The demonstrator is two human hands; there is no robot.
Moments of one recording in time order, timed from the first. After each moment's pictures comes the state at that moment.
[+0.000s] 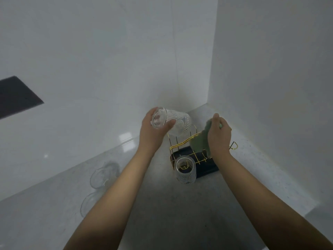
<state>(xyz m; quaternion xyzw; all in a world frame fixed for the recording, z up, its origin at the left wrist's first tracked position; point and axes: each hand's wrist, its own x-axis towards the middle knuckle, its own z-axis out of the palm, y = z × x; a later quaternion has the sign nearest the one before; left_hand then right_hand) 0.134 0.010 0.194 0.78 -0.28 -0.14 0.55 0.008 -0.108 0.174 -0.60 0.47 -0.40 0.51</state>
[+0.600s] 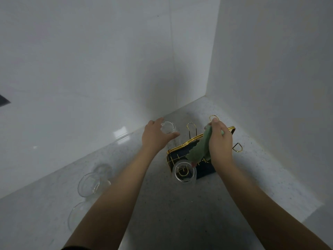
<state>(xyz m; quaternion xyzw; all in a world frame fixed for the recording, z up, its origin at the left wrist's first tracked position) 0.179 -0.037 0.121 0.89 -0.33 -0.16 0.26 0.016 -0.107 0.167 -0.53 0.48 -0.36 0.60</state>
